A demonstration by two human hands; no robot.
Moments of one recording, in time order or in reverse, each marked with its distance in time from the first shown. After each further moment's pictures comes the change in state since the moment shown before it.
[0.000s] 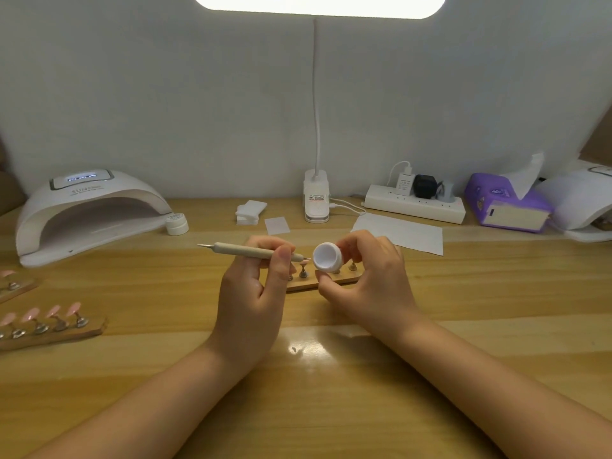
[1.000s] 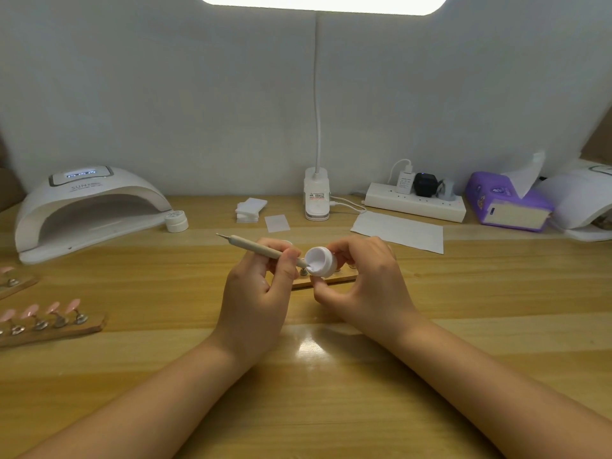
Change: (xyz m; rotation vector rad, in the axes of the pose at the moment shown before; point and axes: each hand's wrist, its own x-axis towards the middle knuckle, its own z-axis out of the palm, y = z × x) left_hand -0.001 -0.006 0.002 0.060 -0.058 -0.096; right_hand -0.003 -0.013 -0.004 0.005 -0.029 -0.061
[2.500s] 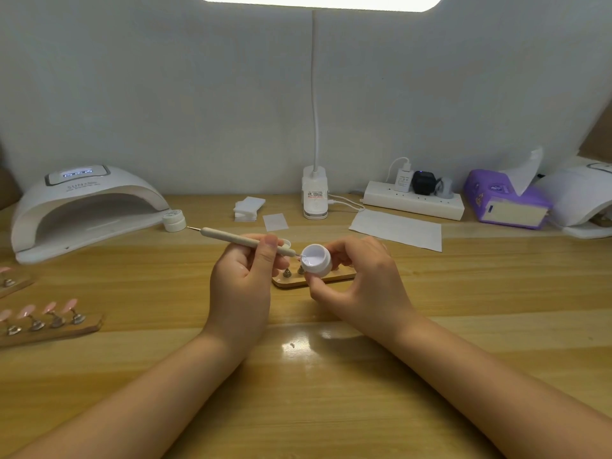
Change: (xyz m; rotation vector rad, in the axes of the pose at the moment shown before) left_hand 0.006 -0.001 0.000 -0.246 0.142 -0.213; right_hand -0.001 -0.002 0.000 0.057 -0.021 0.026
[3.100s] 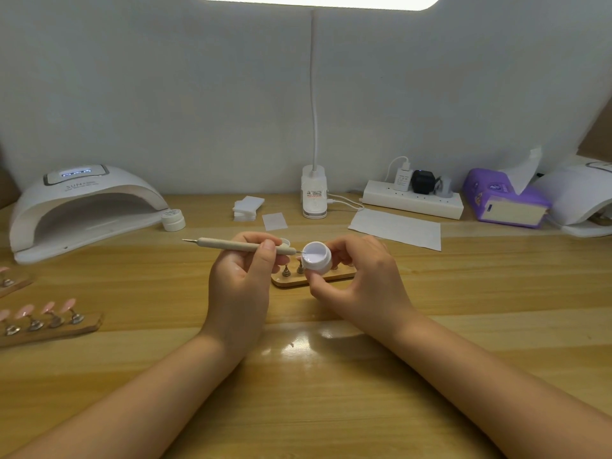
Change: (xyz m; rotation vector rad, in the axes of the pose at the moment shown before) left_hand -0.001 0.003 -0.003 -0.033 -0.045 0.014; right_hand 0.001 0.001 0.001 0.017 0.022 -0.009
